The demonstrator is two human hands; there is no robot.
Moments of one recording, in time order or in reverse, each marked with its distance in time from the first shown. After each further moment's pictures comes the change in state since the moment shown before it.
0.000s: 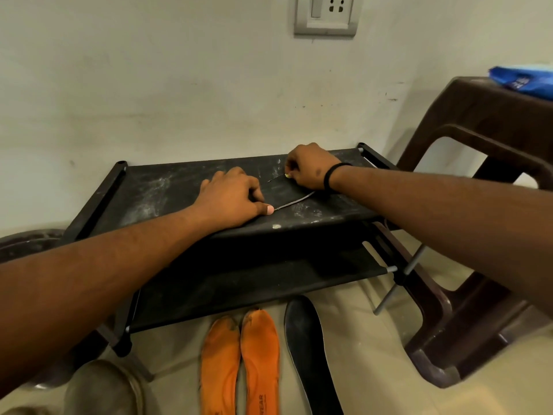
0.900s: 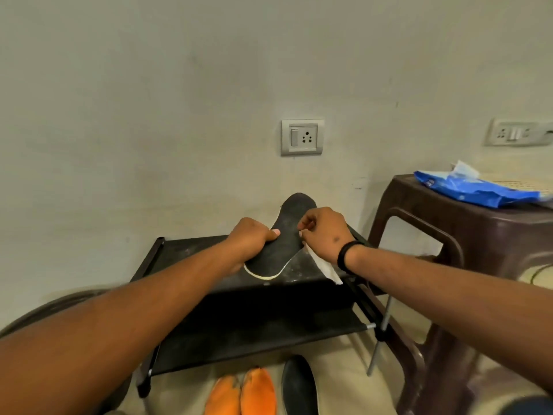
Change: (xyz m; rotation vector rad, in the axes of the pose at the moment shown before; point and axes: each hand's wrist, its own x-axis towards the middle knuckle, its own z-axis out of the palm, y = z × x) left_hand -0.056 0.096 -0.089 -0.763 0.025 -0.303; right_hand -0.149 -0.047 -0.098 0.413 0.319 0.110
